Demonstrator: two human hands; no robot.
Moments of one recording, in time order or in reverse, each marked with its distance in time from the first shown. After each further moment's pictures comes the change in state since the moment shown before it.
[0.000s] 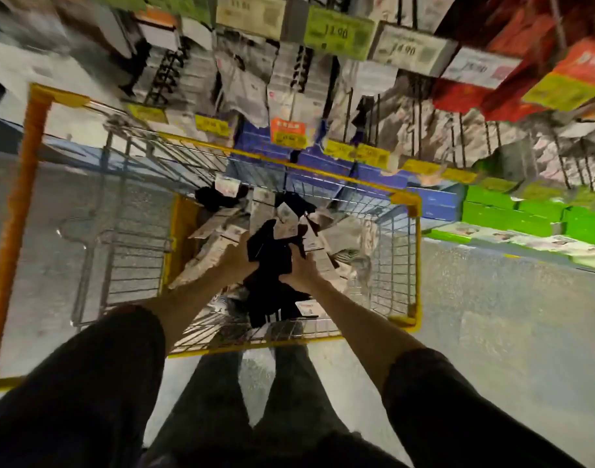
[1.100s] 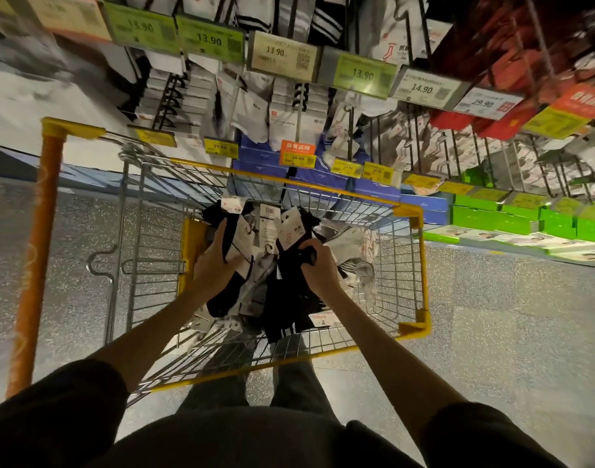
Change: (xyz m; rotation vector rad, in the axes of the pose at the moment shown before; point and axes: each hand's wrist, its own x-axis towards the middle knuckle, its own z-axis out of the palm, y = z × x) left_hand -0.036 -0.024 -0.089 -0.341 0.180 0.097; right_hand -0.037 -0.055 -0.034 0.418 0.469 -0.117
